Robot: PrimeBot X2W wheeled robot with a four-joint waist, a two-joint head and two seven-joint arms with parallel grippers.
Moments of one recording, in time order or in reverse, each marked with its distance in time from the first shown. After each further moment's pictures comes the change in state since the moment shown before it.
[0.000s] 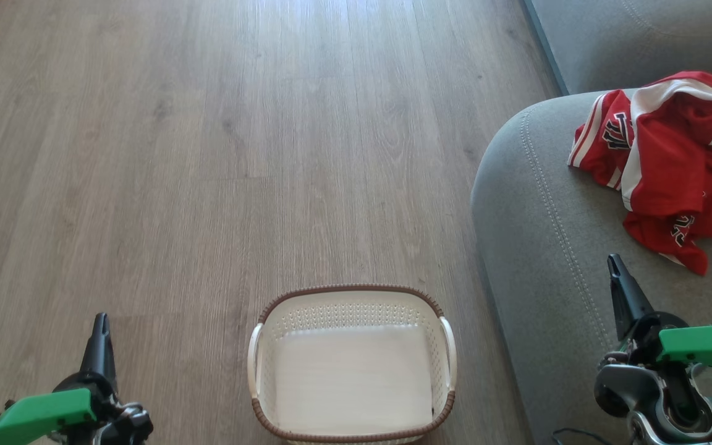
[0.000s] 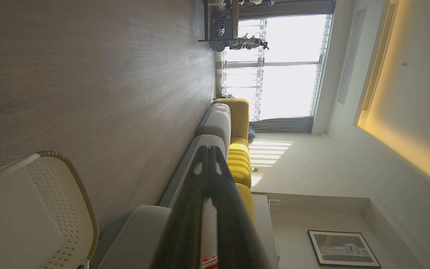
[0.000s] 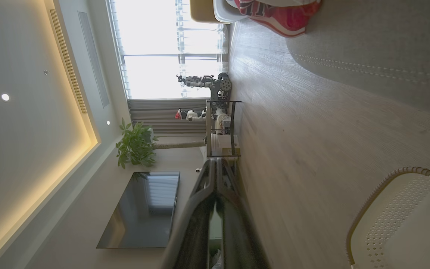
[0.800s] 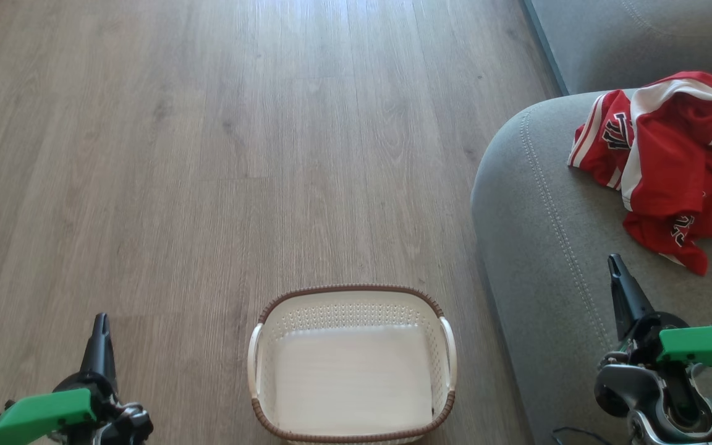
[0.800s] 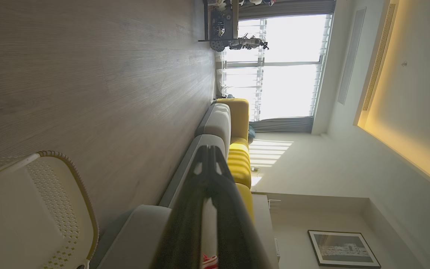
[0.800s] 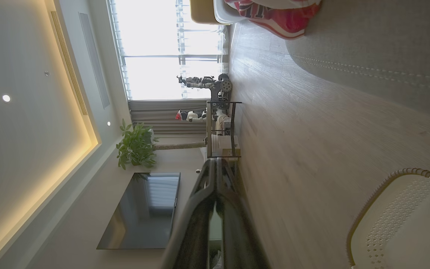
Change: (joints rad) left arm 0.000 0.000 0.000 0.000 0.000 0.000 0.000; right arm 0.000 0.030 -0.043 0.011 -0.034 0.000 0.032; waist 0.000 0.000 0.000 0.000
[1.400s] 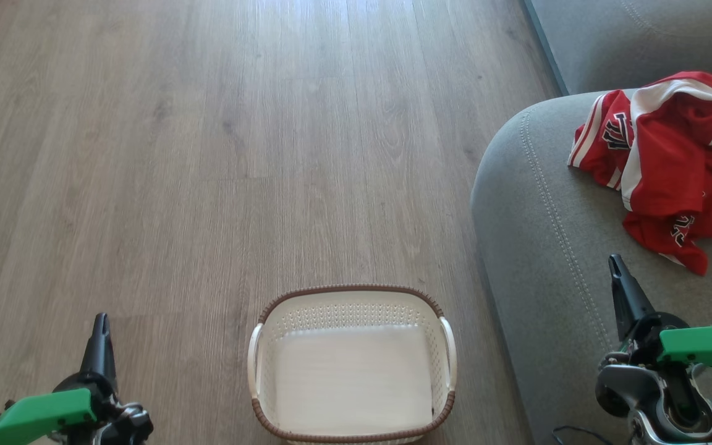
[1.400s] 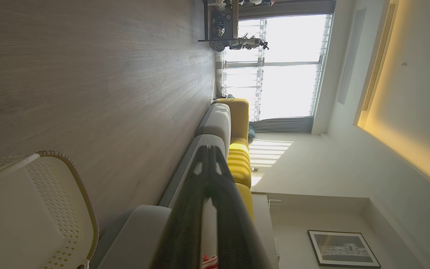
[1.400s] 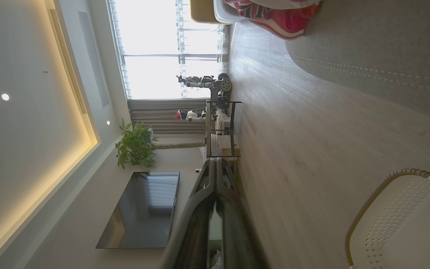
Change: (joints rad) left arm 0.000 0.000 0.000 0.000 0.000 0.000 0.000; right arm 0.000 0.022 -0.033 0.008 -0.029 0.000 0.028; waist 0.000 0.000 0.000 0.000
